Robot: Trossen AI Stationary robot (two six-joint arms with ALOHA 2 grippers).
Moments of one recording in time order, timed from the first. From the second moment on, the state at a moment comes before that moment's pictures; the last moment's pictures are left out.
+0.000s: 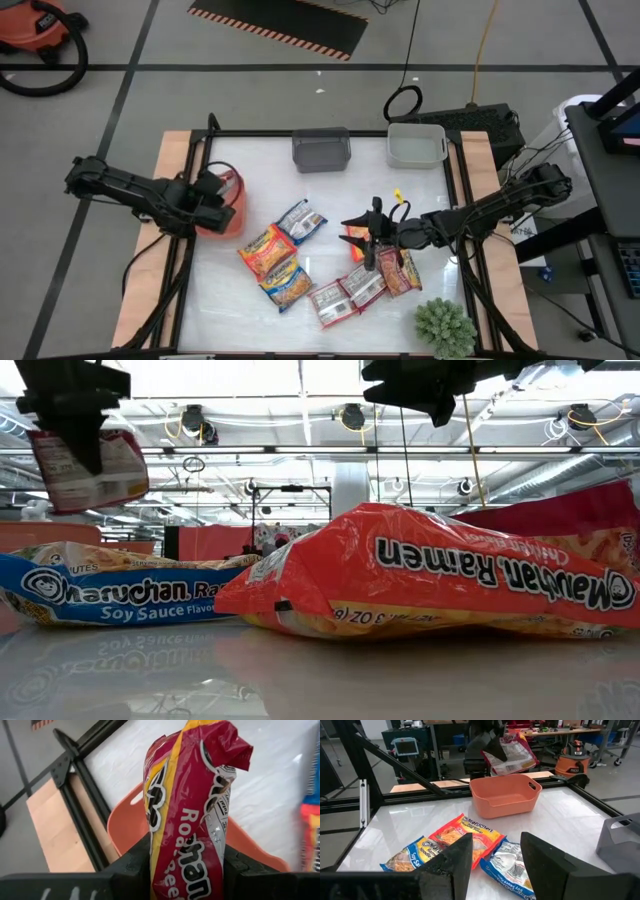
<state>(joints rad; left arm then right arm) -0.27 1.04 0.95 -1.54 -0.57 -1.21 0.33 1.32 0.69 0.39 0.47 0.19</state>
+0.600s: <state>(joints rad) -0.22 1.16 0.82 -1.54 -0.53 -1.50 0.32 1.32 0.69 0.39 0.47 0.20</state>
